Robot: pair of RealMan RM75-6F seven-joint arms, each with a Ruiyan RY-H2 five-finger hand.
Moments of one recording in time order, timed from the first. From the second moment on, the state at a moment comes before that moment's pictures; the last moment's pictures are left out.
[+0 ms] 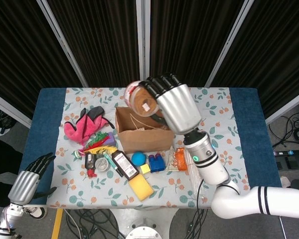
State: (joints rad) left arm -0.11 -1.33 0.08 -1.33 1.71 1.55 -0.24; right arm 1.04 -1.22 0.42 -1.98 -1.04 1.34 -0.63
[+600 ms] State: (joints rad) left arm -0.12 -1.32 0.08 -1.34 1.70 1.54 -0.23; right arm 1.01 -1.23 0.32 -1.92 -0.95 1.15 -0.59
